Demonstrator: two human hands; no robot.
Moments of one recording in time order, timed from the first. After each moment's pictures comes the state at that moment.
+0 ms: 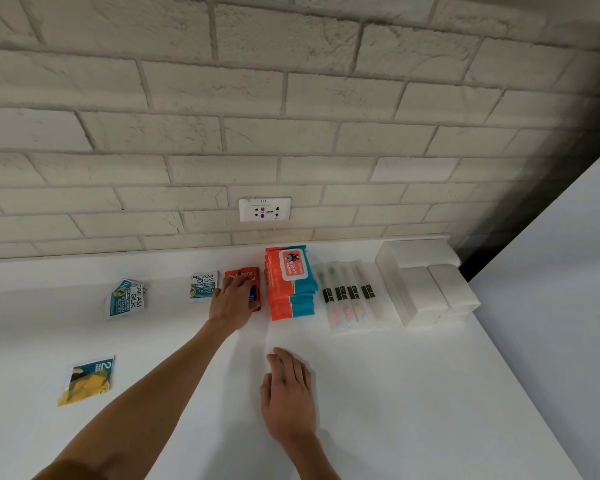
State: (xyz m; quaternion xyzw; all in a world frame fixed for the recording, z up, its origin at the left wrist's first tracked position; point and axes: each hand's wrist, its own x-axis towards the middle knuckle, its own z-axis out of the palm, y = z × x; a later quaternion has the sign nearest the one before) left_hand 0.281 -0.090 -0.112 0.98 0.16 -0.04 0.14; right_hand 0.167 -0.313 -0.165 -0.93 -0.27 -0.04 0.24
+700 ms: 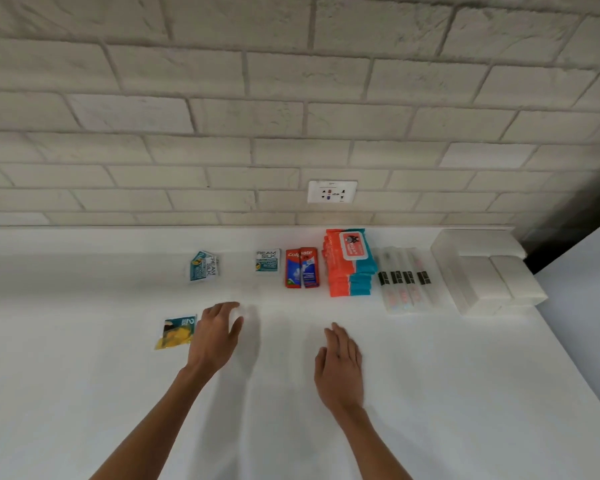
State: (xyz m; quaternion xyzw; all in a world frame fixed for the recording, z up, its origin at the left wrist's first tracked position) left_hand 0.068 -0.019 -0.108 0.93 0.25 0.08 0.25; right_hand 0.148 -0.297 -0.178 -0.96 -0.21 -0.04 0.18
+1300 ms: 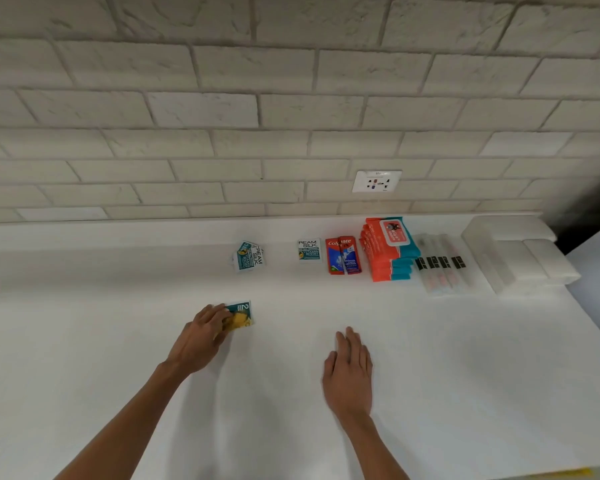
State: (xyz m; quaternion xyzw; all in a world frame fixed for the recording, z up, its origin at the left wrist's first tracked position) left_hand -0.046 0.132 -0.132 0.98 0.11 0.03 0.17; right_hand 0.036 -0.213 -0.180 -0.97 -0.14 -0.04 0.20
